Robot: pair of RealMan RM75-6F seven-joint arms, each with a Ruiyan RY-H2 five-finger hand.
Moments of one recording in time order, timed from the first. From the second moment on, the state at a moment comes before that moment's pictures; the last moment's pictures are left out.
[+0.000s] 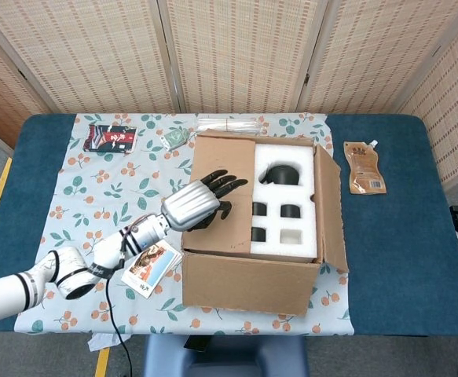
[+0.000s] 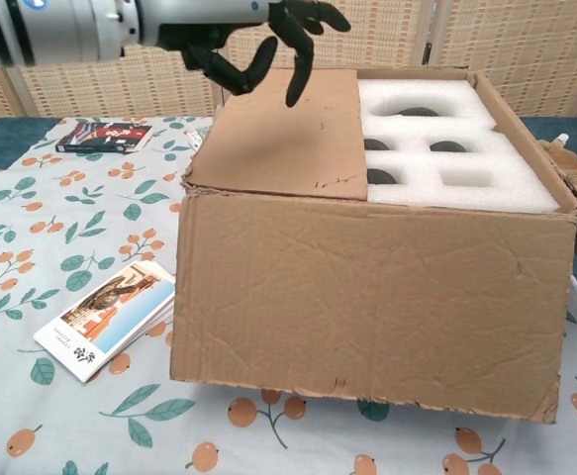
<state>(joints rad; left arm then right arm) -1.08 -1.30 -0.27 -1.49 1.61 0.73 -0.15 -0.02 -1.13 0.28 -1.28 -1.30 1.75 0.61</state>
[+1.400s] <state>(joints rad) -1.40 -1.67 -0.27 -1.01 1.38 0.56 0.08 -0.03 -1.09 0.32 -1.19 -1.29 1.56 0.84</state>
